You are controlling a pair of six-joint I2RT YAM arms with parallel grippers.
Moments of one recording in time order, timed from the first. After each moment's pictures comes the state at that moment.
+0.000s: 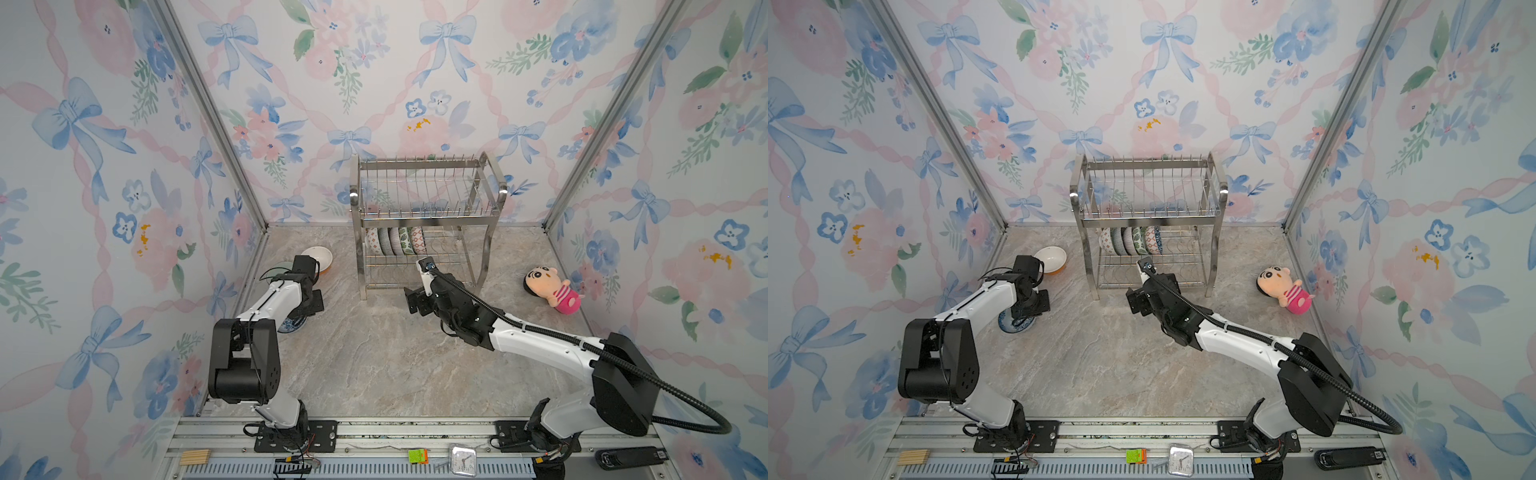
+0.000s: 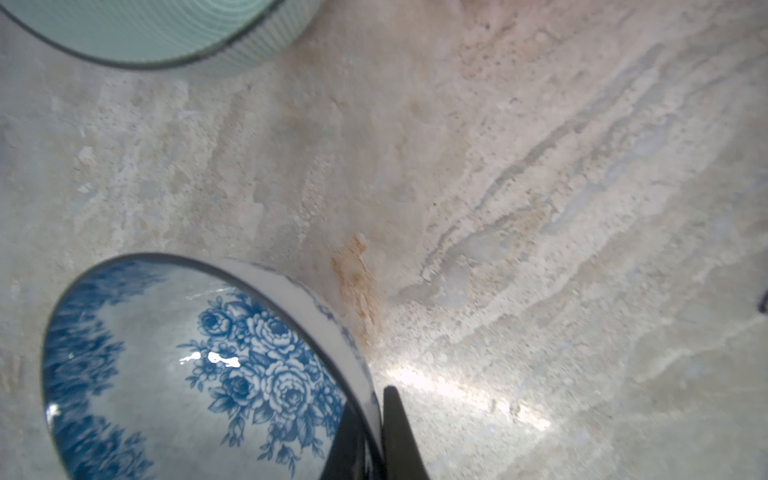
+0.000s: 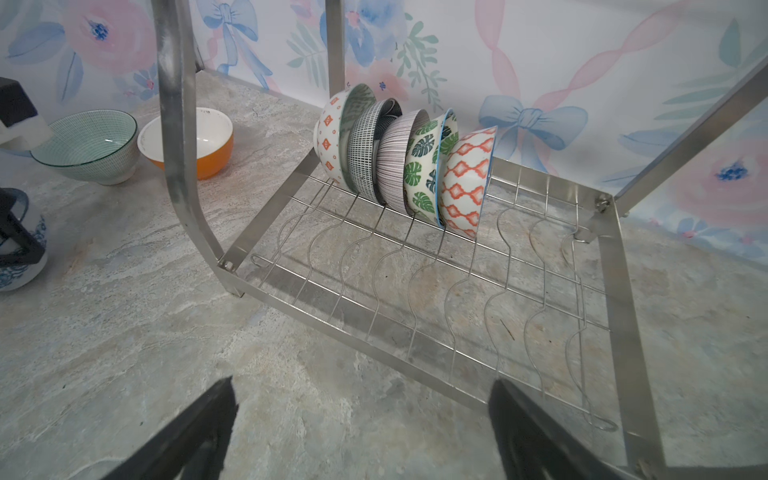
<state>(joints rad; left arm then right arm) -0.05 1.56 1.02 -0.73 -0.17 -0.29 0.84 1.47 0.96 0.03 0.39 0.13</state>
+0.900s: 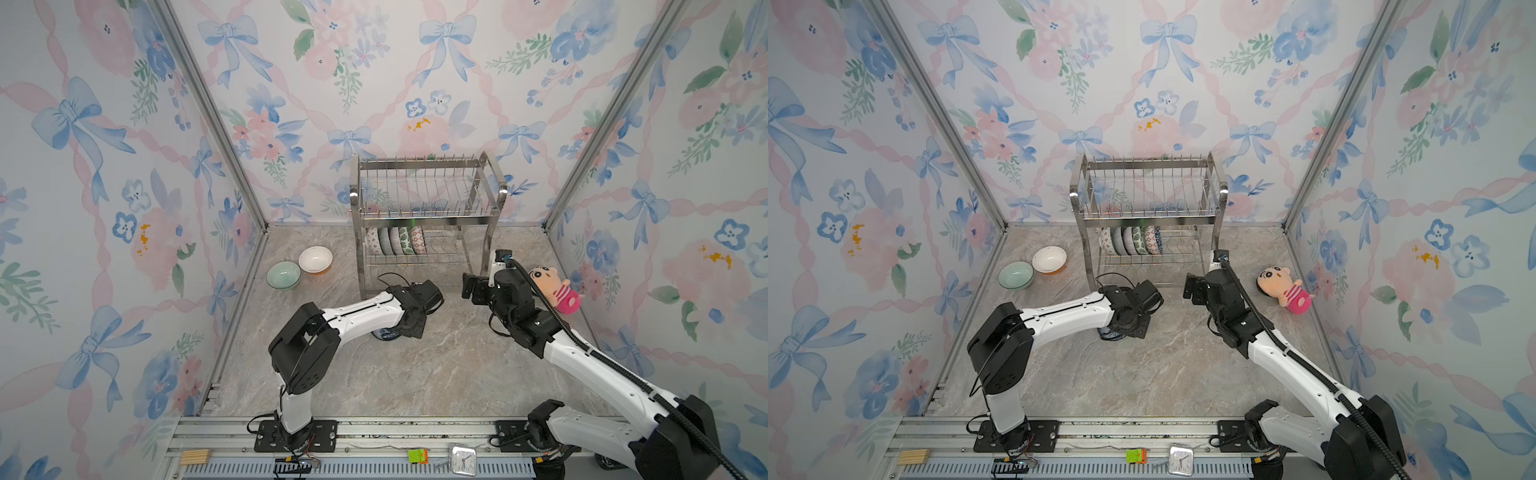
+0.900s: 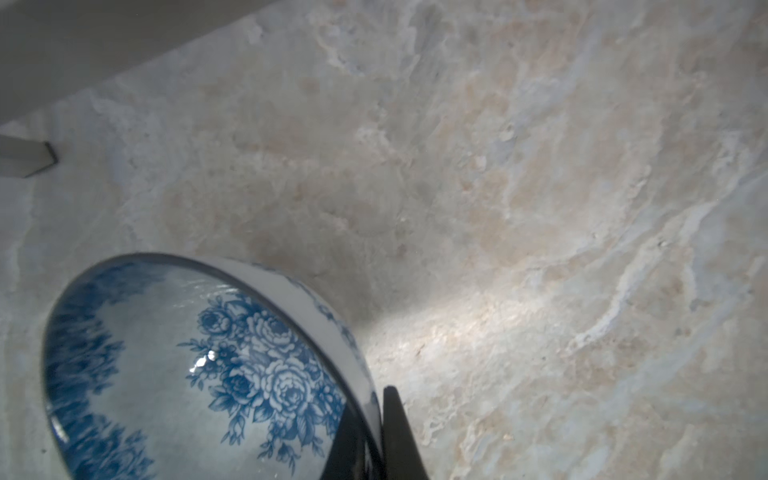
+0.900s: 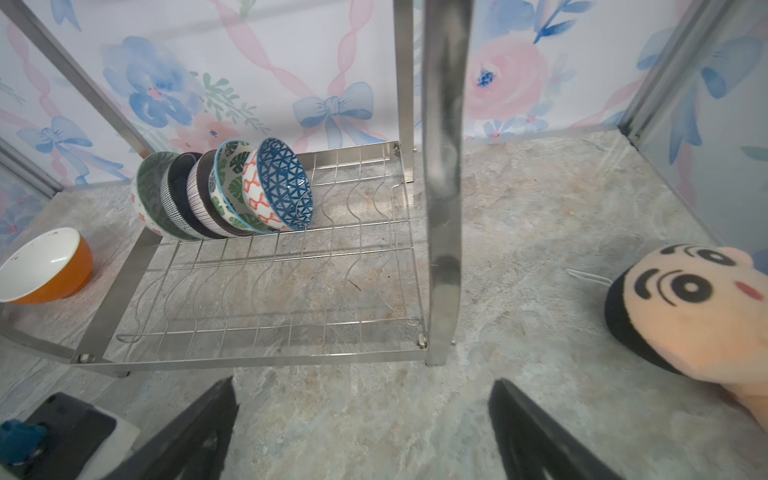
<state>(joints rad) -0.90 1.90 1.39 -0.81 -0.20 -0.57 0.50 1.09 0.78 -0.17 0.37 0.36</state>
